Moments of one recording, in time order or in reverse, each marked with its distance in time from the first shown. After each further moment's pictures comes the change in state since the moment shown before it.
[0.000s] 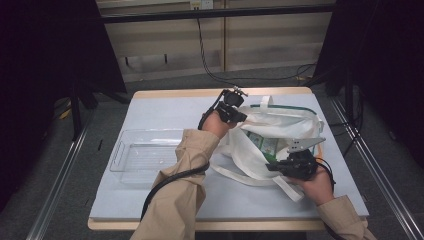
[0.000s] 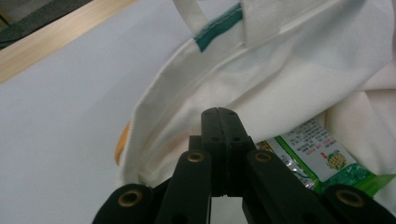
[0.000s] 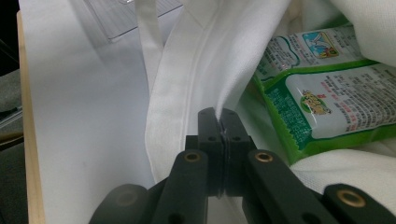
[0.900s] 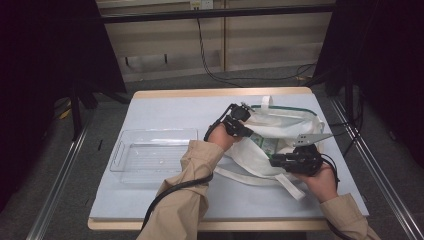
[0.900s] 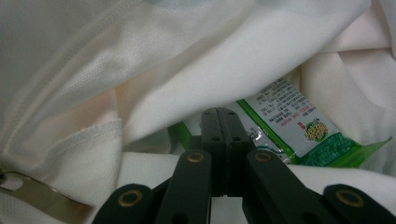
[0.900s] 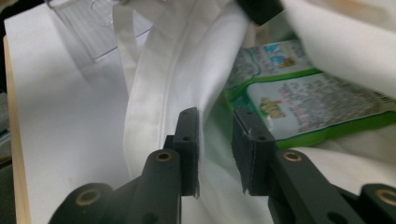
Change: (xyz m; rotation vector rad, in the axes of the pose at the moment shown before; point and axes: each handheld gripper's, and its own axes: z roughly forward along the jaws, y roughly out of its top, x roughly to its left) left arm -0.019 -0.024 0.027 0.058 -0.089 0.016; right arm -0.014 0.004 -0.013 -0.047 -0.048 0.052
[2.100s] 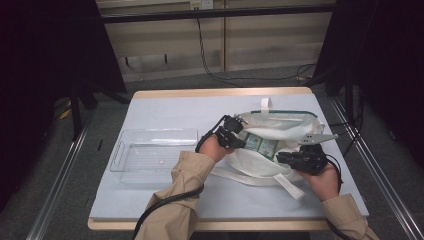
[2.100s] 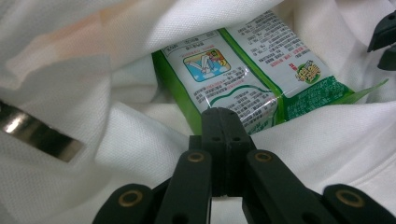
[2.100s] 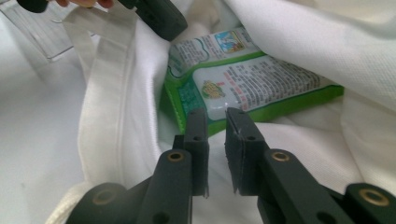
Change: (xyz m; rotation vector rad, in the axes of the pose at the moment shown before) left arm -0.004 -0.036 -0.009 0.070 -0.020 0.021; right arm -0.012 -0.012 -0.002 -0.004 -0.105 0.042
